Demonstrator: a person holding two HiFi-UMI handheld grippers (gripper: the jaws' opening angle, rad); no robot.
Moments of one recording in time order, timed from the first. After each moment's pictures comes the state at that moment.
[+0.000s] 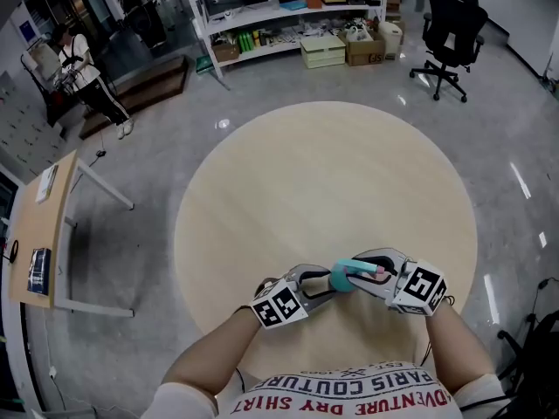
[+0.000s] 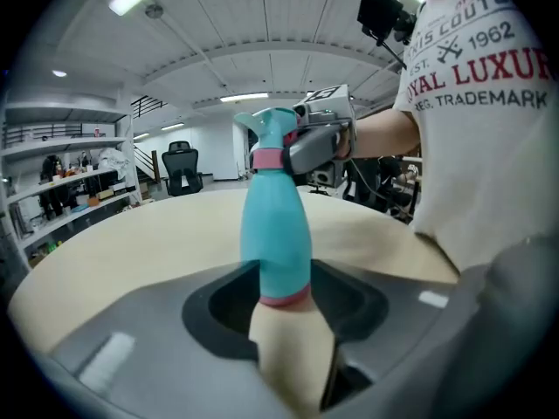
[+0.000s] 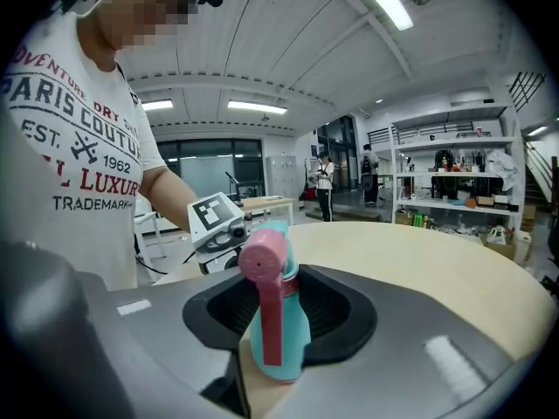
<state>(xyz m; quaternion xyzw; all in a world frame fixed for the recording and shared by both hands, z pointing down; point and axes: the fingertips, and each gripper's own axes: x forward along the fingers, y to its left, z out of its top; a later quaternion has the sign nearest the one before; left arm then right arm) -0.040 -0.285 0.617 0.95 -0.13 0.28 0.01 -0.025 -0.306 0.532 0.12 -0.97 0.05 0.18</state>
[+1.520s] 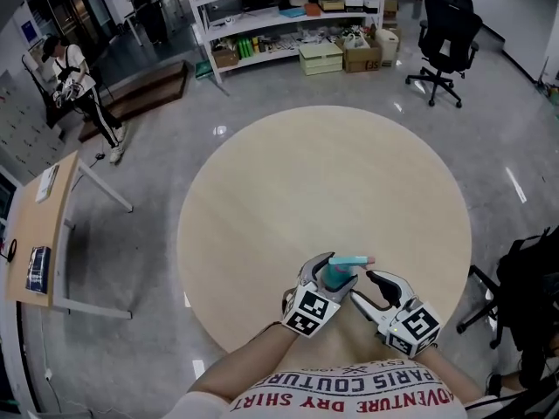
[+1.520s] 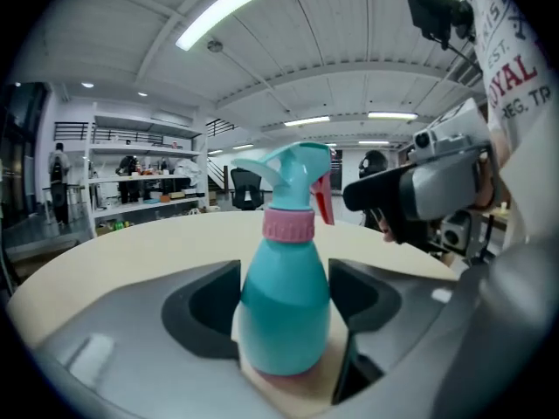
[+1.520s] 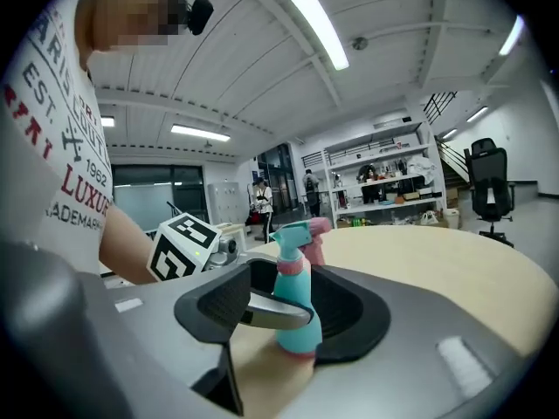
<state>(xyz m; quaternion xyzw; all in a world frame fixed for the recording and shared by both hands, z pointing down) -0.015 -0.311 0.580 0.91 -0.35 0.20 0.06 -0.001 -0.259 0.517 0.34 -0.93 0.12 0.09</state>
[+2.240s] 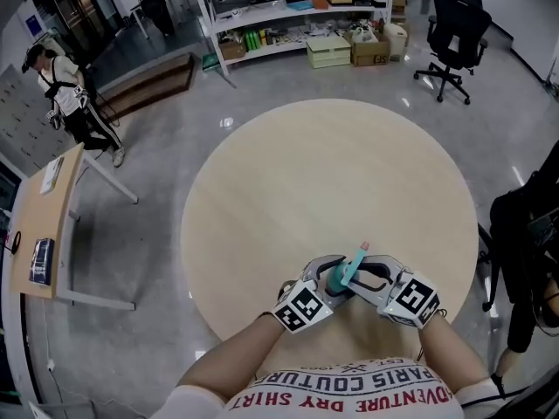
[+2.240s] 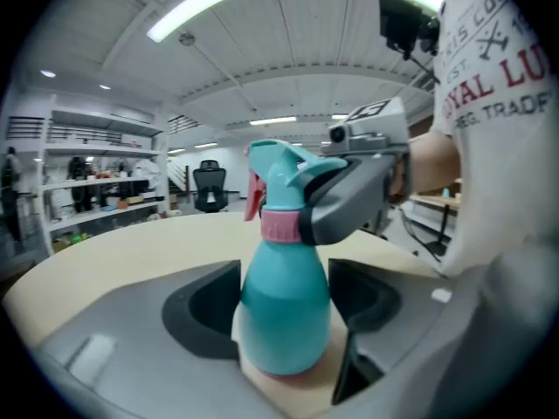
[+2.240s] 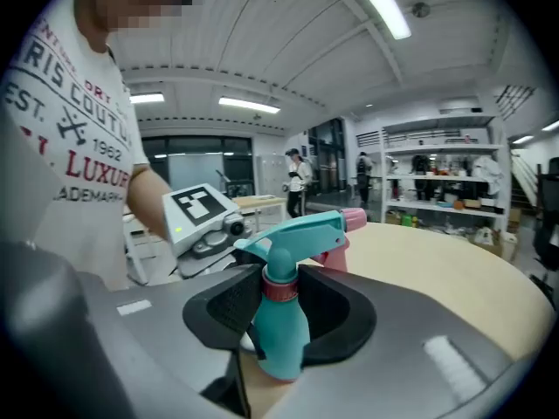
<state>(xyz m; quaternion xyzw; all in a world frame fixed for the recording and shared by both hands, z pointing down) -0.005 -0.281 0.580 0.95 -0.22 0.21 0.02 -0.040 -0.273 0.528 0.16 -0.97 0.04 0.18</state>
